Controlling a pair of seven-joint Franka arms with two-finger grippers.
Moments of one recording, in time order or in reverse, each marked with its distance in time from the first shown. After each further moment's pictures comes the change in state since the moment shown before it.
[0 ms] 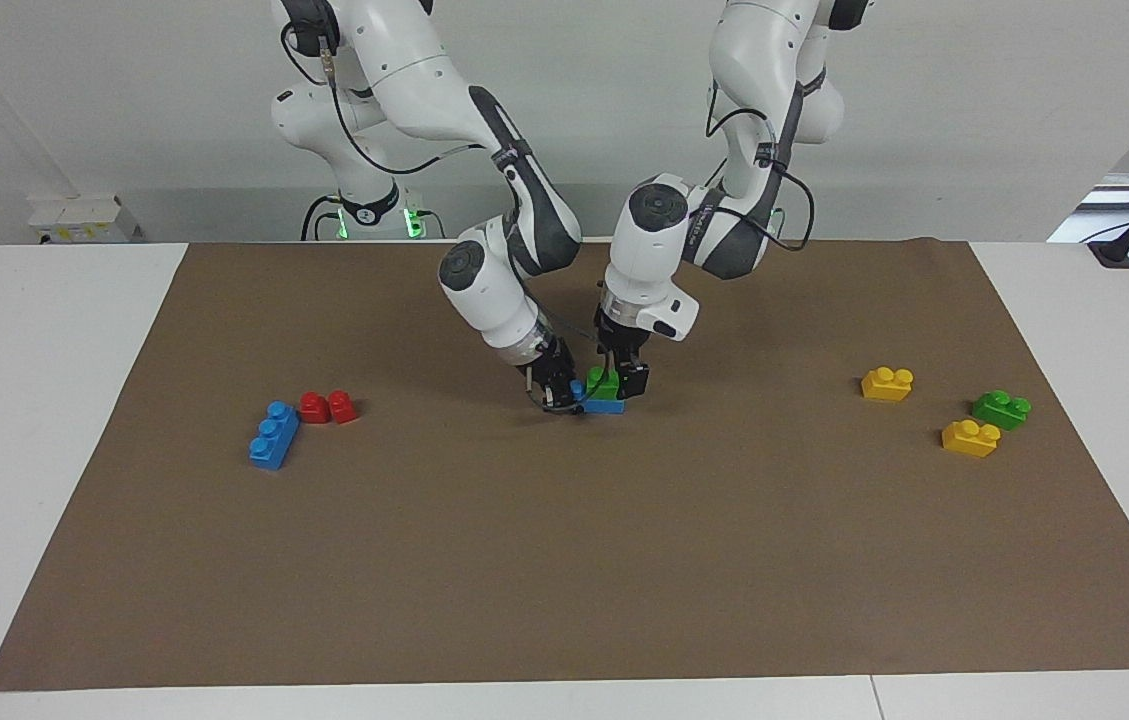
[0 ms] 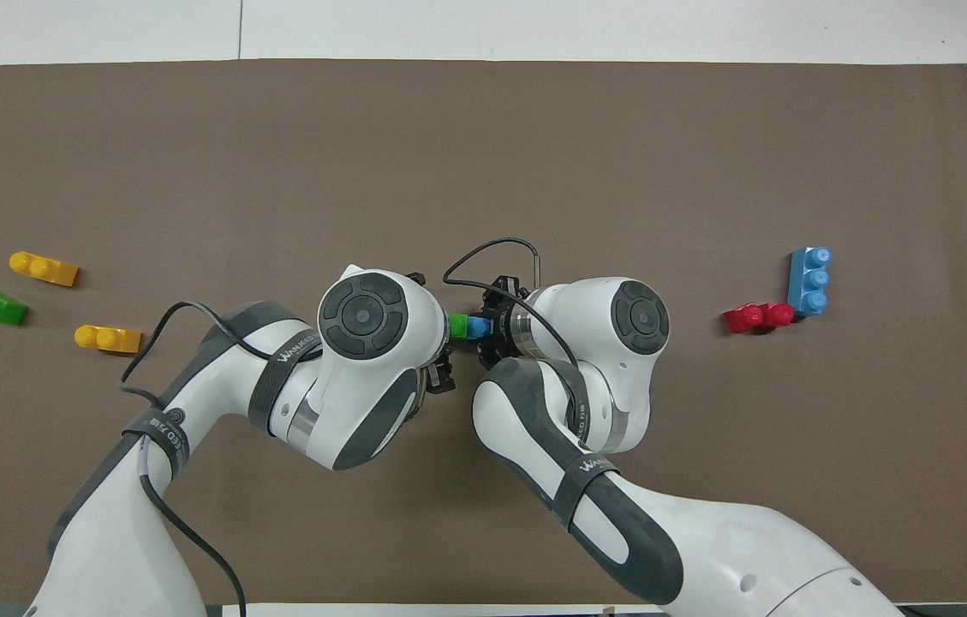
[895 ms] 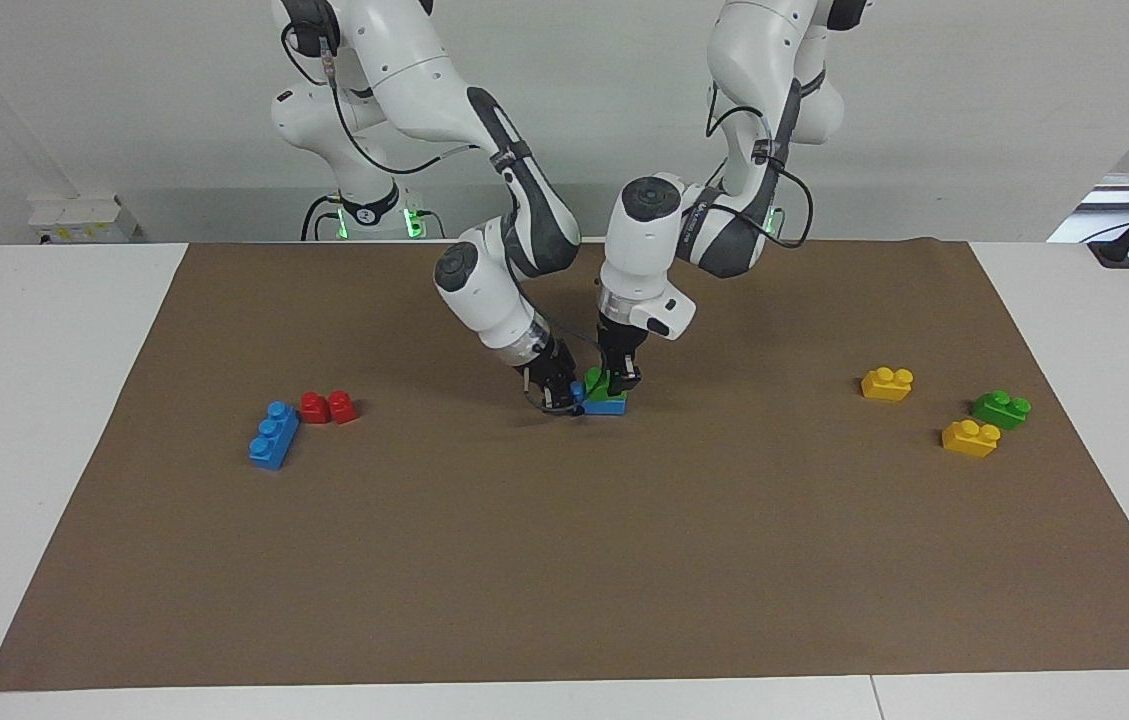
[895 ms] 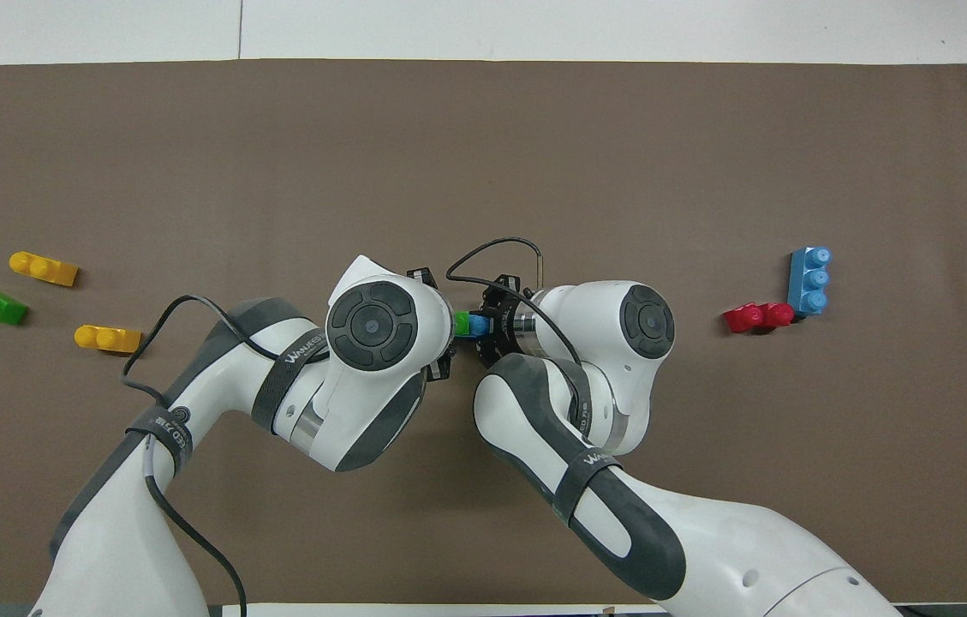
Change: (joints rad) left arm -0.015 0.001 0.008 0.007 0.065 0.043 0.064; right arm 0.001 0.001 0.002 -0.007 0.075 0.025 -0.063
